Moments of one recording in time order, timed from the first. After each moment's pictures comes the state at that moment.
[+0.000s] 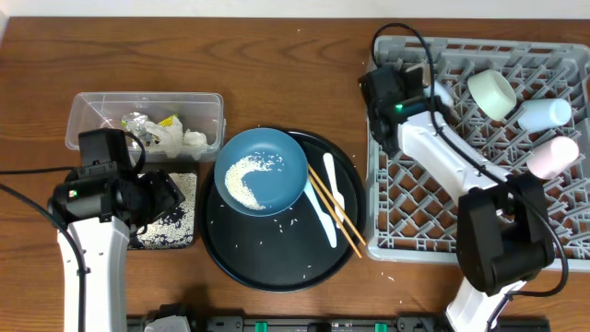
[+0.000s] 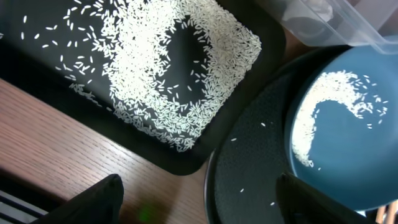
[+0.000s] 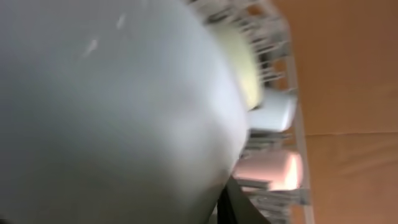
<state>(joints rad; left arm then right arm) 0.22 1.16 1.05 -1.20 0.03 -0.44 0.38 1.91 1.35 -0.69 0.97 0.14</state>
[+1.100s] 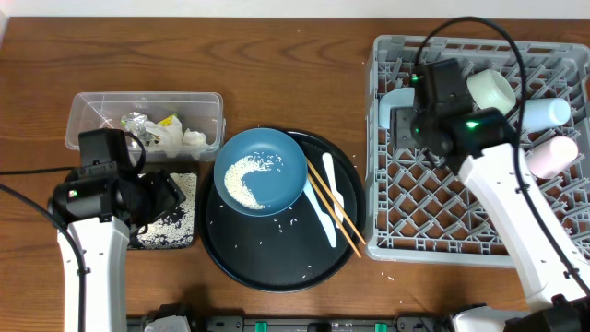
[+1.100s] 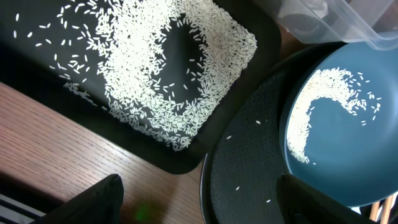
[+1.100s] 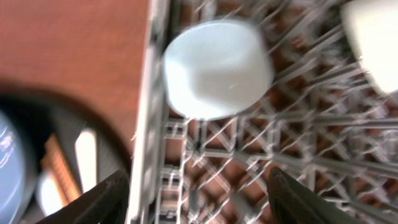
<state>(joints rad) 0.22 1.16 1.05 -1.20 0.04 -0.44 0.28 1.51 1.35 -0.90 0.09 0.22</state>
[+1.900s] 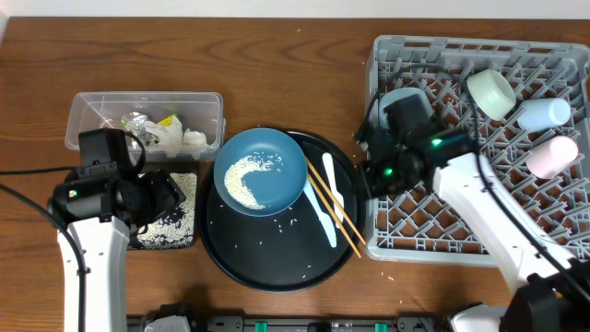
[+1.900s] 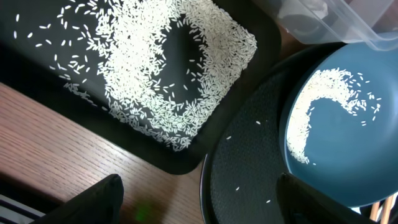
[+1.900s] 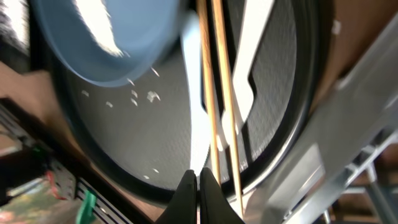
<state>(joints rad) 0.22 1.16 1.05 -1.19 0.04 -0.44 0.38 1.54 1.13 -0.92 -0.45 0.13</state>
